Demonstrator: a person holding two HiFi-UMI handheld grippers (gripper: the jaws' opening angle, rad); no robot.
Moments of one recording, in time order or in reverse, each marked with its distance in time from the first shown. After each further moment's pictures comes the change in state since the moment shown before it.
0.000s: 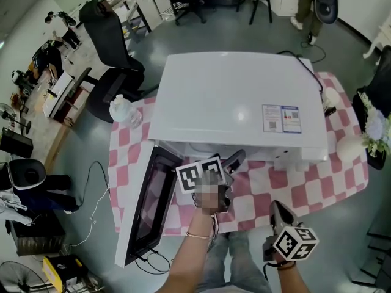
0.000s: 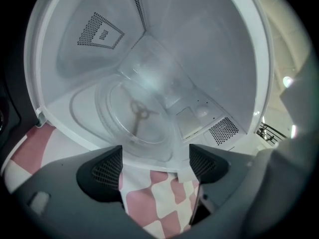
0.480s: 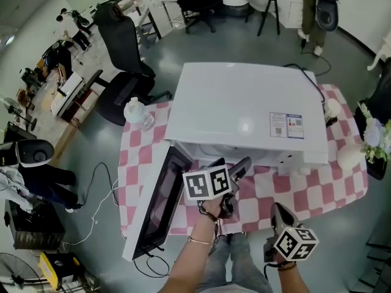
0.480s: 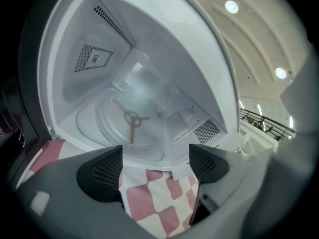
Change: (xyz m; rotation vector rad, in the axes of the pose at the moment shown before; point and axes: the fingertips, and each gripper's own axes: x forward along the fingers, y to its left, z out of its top) left arm -0.034 -0.022 0.009 0.082 -0.036 -0.010; right arm -0.005 0.022 0.009 -0.033 -0.013 0.029
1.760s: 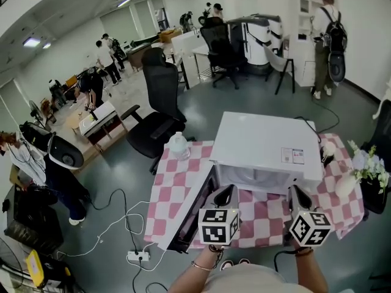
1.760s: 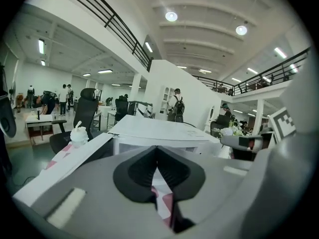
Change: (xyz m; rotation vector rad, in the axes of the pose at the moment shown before) left arm -0.198 -0.063 0.049 0.485 -0.371 0.226; right arm -0.068 0.118 0.150 -0.328 -0.354 0.074
